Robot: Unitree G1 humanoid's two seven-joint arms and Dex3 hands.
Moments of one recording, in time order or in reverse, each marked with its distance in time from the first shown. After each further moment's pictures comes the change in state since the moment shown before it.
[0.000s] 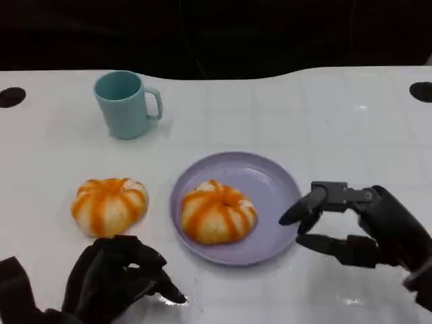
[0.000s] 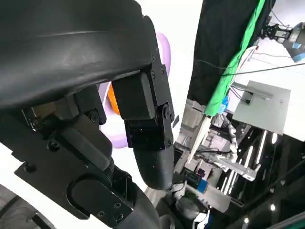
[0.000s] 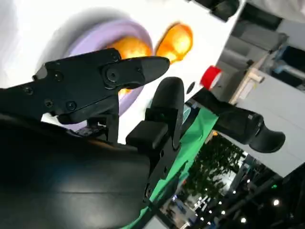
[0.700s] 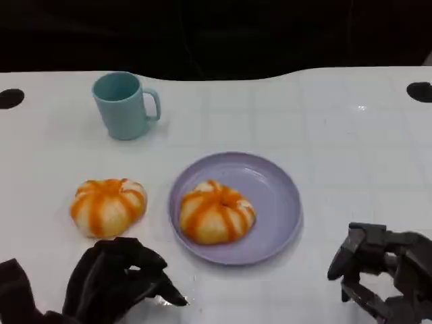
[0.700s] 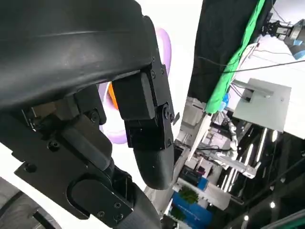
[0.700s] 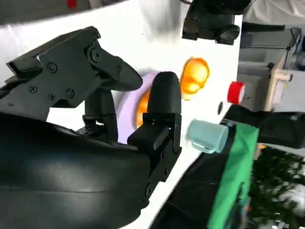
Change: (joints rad) left arm 0.013 -0.002 -0.004 -0.015 -0.001 0.009 0.000; right arm 0.302 -0.048 -0.147 -0.341 0.150 0.401 0.172
